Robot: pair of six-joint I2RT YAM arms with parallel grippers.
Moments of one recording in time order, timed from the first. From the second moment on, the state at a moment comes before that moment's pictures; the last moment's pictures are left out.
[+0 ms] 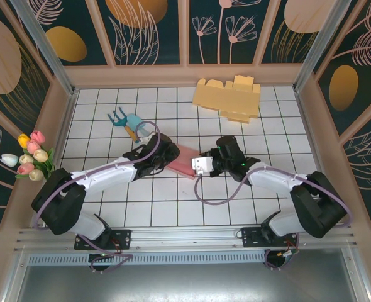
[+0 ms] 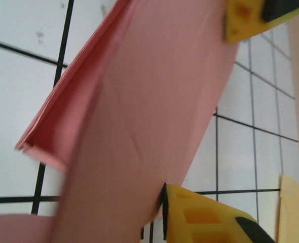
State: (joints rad) left arm -0.75 1.49 0.84 -0.16 -0.16 -1.23; right arm 0.65 1.40 0.65 0.03 -0.25 -1.15
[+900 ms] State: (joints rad) left arm -0.76 1.50 0.85 -0.29 -0.31 -1.22; right arm 0.65 1.32 0.82 0.01 -0.01 -0.49
